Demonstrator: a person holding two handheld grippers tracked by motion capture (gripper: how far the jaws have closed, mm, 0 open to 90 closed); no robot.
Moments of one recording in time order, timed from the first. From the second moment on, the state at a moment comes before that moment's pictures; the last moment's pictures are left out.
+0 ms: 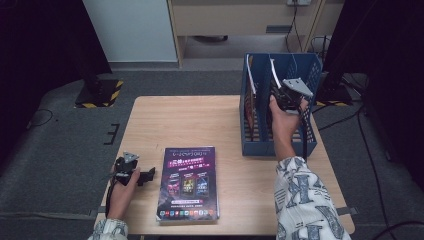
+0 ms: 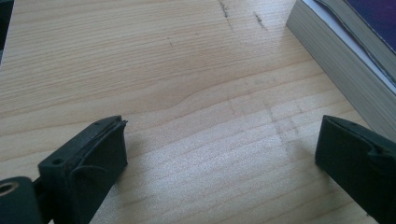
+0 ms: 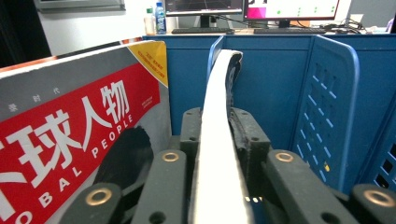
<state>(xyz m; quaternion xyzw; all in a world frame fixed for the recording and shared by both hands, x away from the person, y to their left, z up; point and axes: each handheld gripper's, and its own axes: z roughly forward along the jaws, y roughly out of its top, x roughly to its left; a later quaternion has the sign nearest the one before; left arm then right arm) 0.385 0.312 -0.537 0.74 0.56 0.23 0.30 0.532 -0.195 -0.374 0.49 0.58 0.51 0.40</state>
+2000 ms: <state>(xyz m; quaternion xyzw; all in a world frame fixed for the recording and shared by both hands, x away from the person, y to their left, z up) 0.385 0.311 -0.537 0.74 0.55 0.23 0.30 0.447 -0.215 -0.400 0.47 0.67 0.49 0.30</state>
